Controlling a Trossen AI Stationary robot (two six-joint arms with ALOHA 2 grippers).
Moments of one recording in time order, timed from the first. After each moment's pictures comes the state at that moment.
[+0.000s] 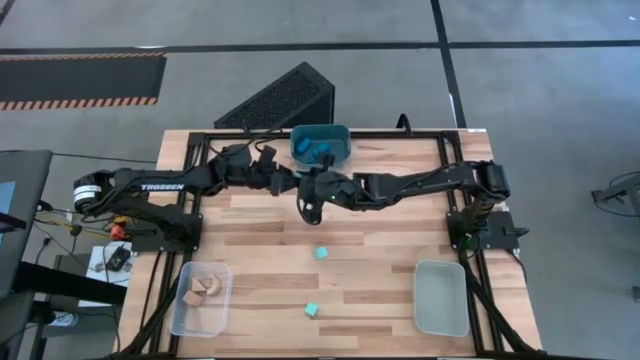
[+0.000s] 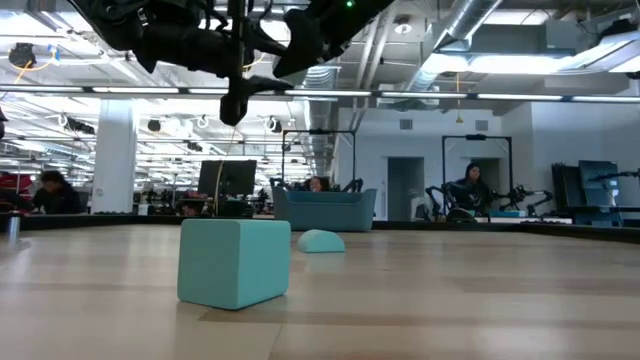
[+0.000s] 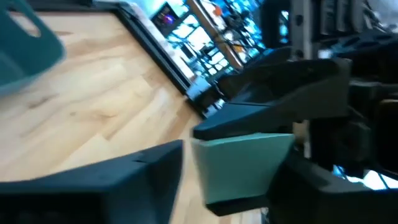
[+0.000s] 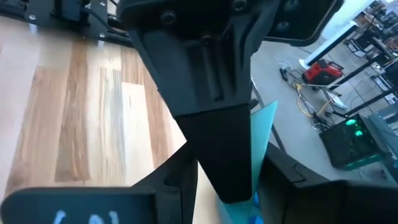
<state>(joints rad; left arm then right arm) 0.36 1.23 0.65 0.38 0.30 -0.82 0.03 1.81 1.48 -0.14 0.52 -0.29</state>
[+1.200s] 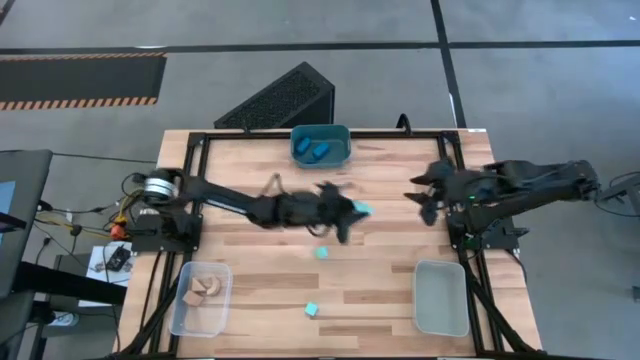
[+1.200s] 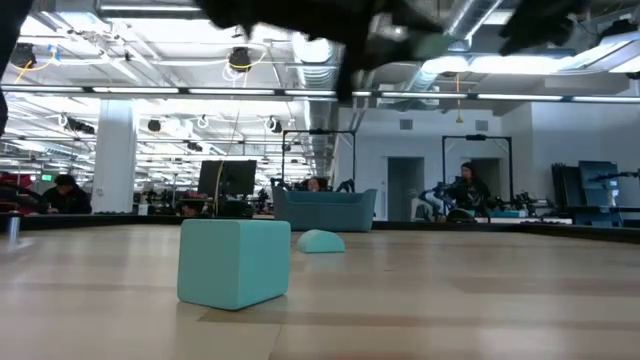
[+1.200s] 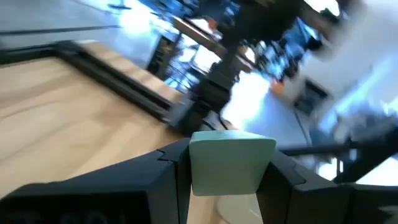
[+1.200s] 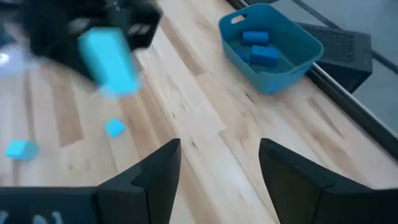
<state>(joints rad) -0.08 1.84 1.19 0.51 -0.22 -0.56 0.17 0.77 0.98 -0.92 0.47 0.50</state>
